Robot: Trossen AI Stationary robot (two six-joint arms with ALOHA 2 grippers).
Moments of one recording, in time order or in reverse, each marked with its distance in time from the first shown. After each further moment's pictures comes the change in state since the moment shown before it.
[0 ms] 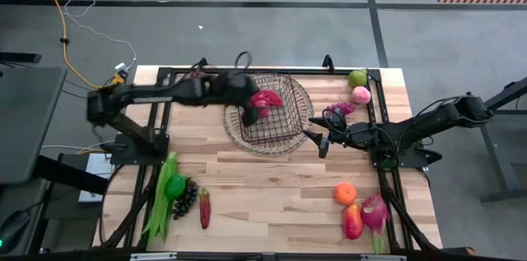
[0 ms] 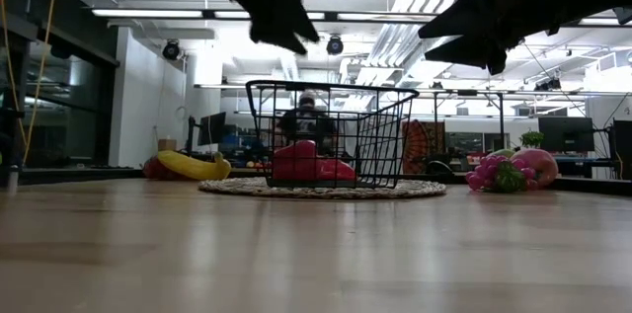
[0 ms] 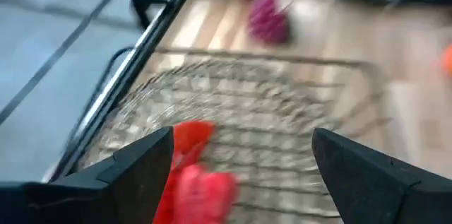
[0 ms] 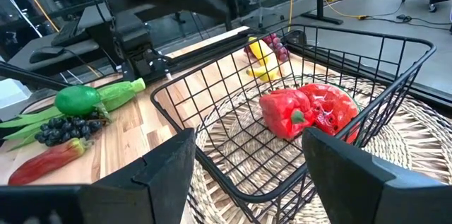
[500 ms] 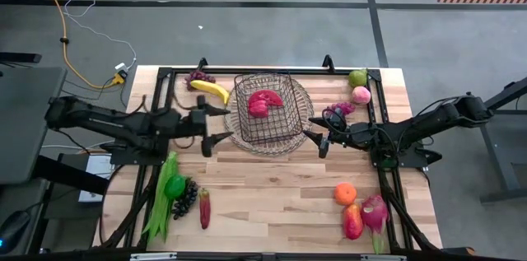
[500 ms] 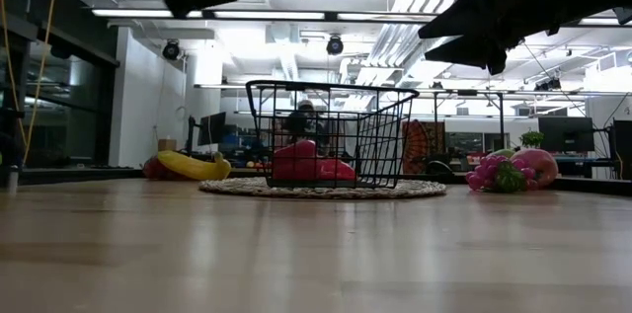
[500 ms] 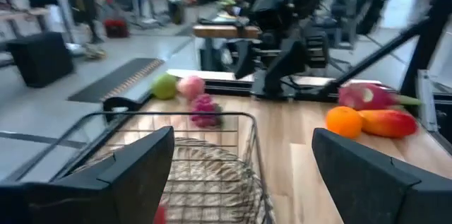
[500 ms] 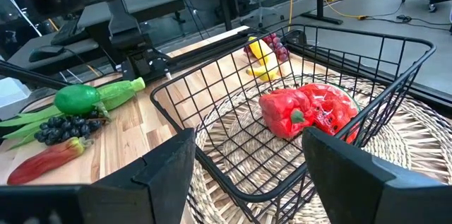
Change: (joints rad) left arm -0.356 -0.638 -0.692 0.559 -0.227 -0.015; right arm 0.000 0.000 0.000 -0.002 0.000 -0.002
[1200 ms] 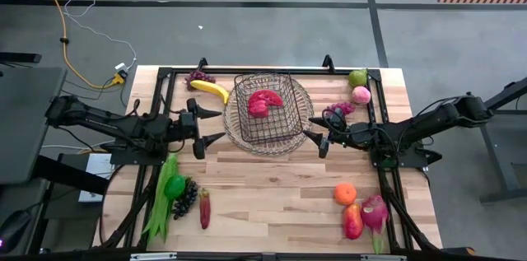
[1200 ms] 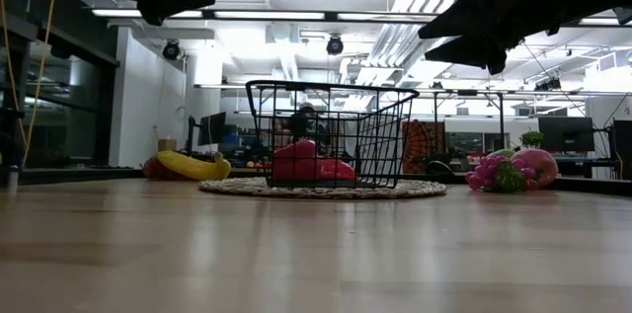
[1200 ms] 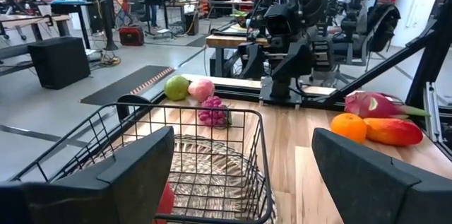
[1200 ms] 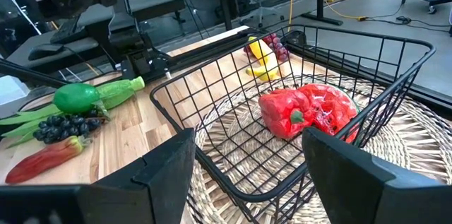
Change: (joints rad) left arm -0.074 -0.125 -0.095 0.009 -0.123 -0.032; right arm 0.000 0.000 0.000 0.000 0.000 -0.008
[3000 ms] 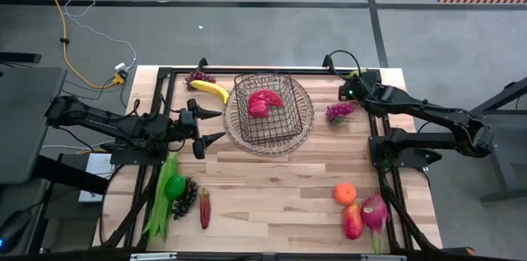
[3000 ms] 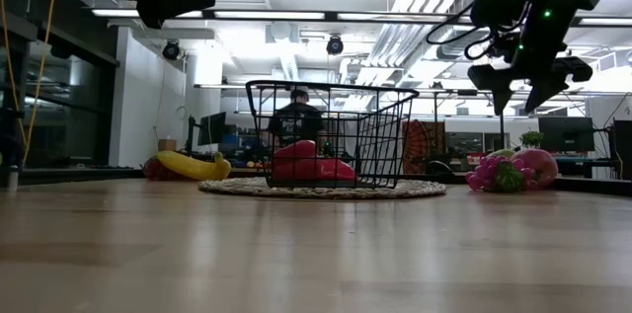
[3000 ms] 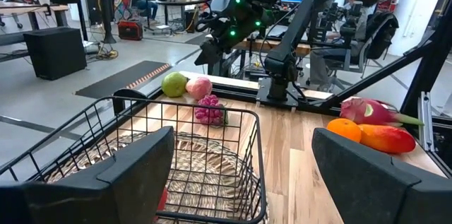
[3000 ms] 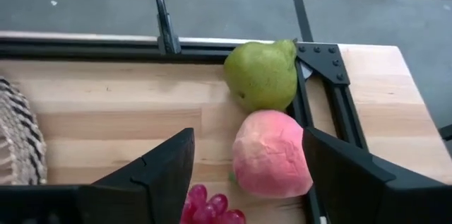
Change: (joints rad) left arm 0.000 0.001 0.000 -0.001 0.001 -0.054; right arm -0.780 0.000 0.300 -1.153 0.158 0.453
